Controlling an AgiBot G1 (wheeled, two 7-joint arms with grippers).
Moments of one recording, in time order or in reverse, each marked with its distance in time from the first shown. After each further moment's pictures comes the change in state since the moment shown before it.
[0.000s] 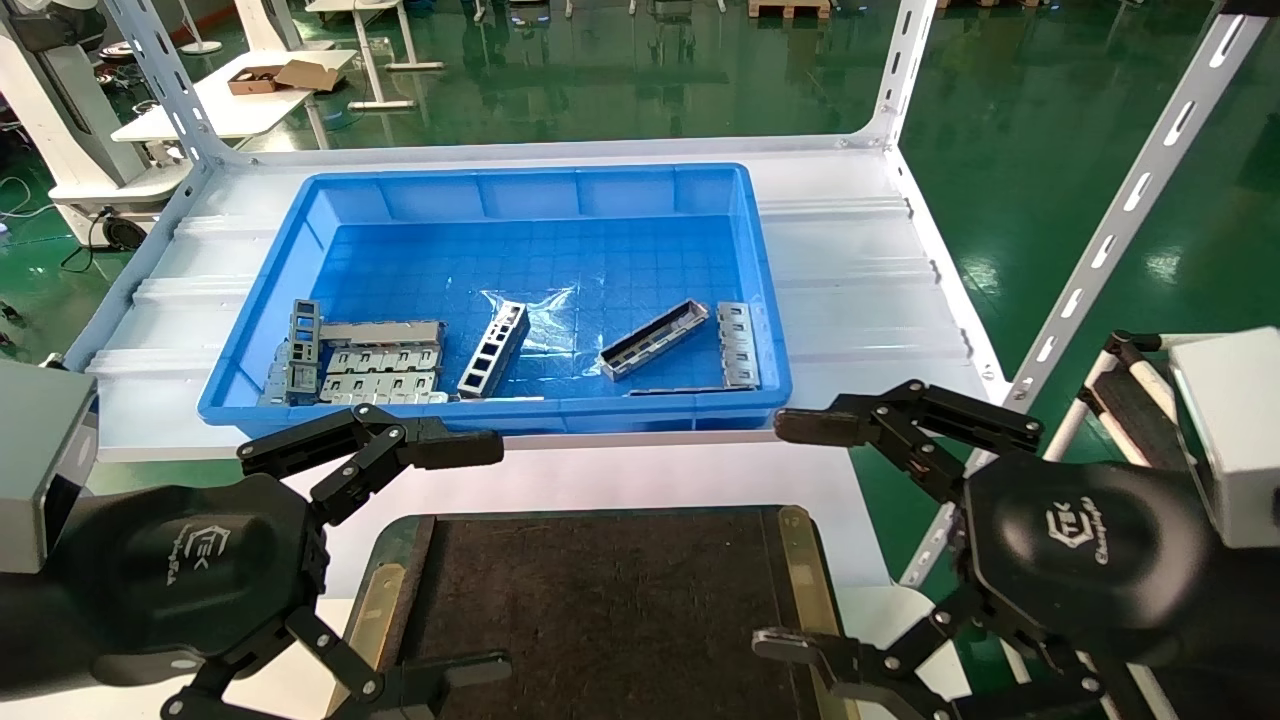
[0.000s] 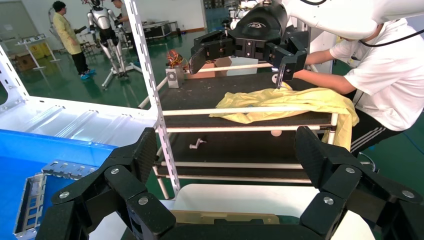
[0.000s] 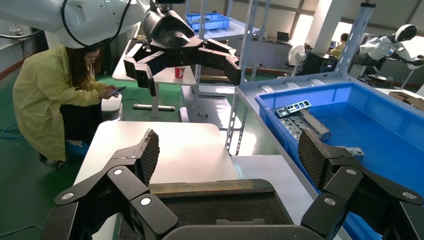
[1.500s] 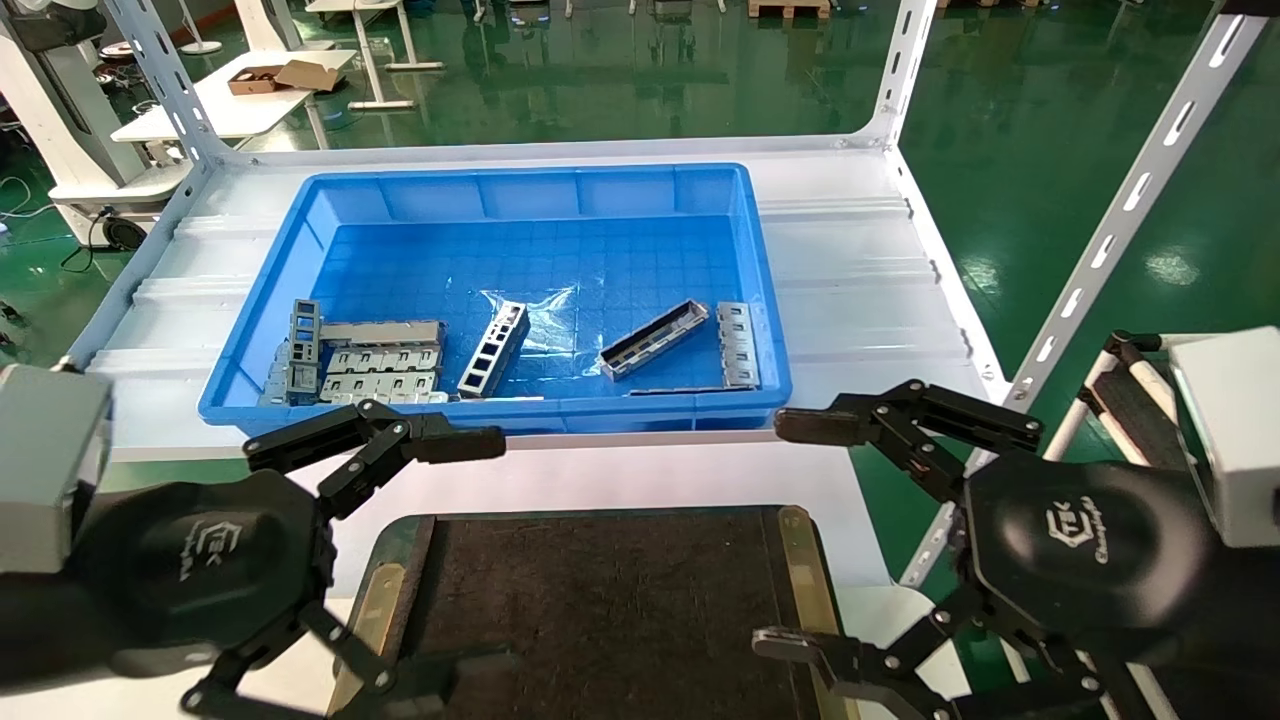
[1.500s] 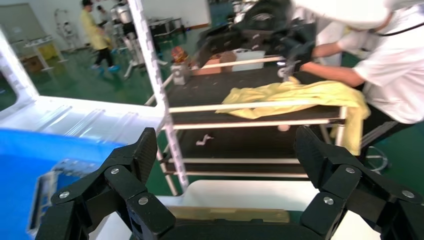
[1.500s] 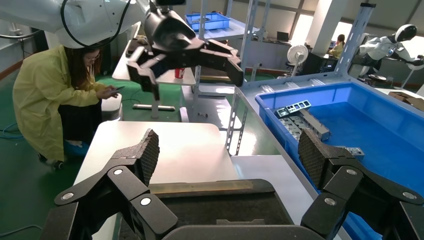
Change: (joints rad) left arm 0.001 0.012 0.001 -0.012 0.031 -0.049 0.013; right arm 0.000 0.000 0.000 0.000 0.000 0.000 0.000
